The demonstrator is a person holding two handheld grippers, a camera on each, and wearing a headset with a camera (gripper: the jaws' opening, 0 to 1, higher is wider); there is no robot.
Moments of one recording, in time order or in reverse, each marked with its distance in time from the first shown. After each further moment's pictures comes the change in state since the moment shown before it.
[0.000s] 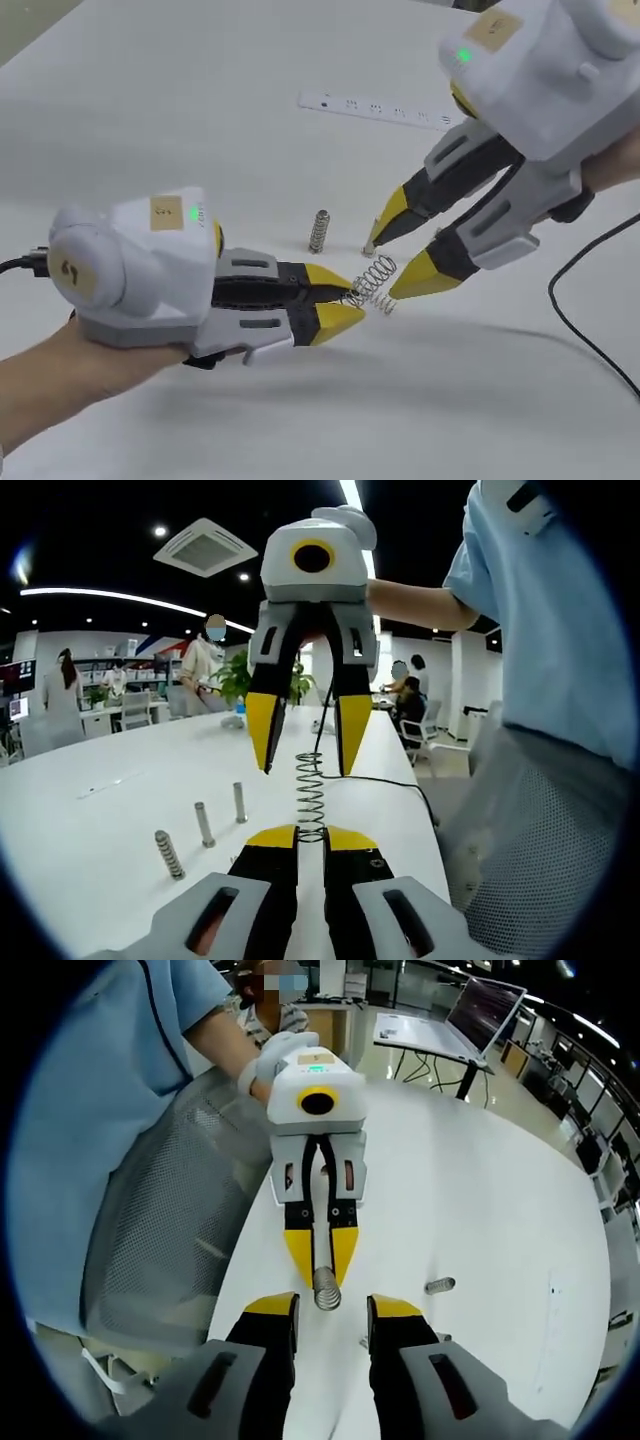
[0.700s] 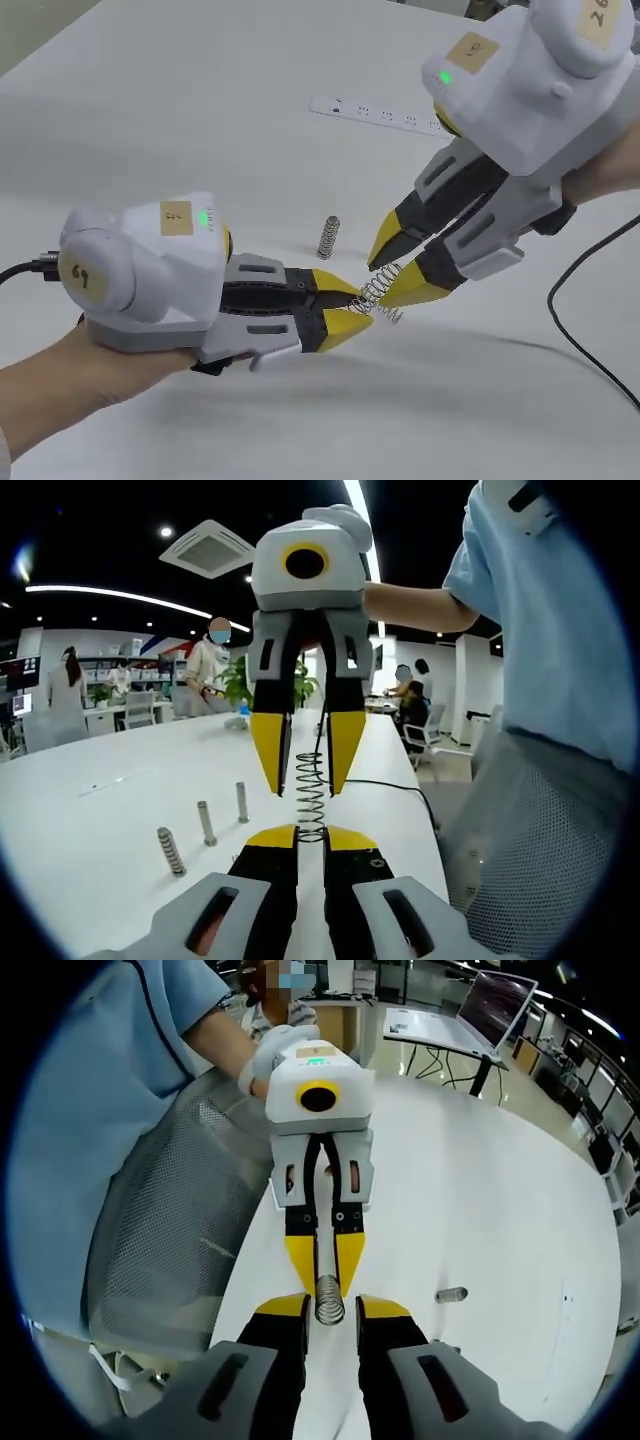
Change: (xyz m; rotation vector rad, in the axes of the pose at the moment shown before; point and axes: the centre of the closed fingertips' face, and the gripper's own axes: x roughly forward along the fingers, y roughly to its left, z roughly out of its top) left arm -0.004 0.001 0.000 -0.016 -0.014 0.015; right arm 0.013 -0.001 0.004 0.001 0.007 0.060
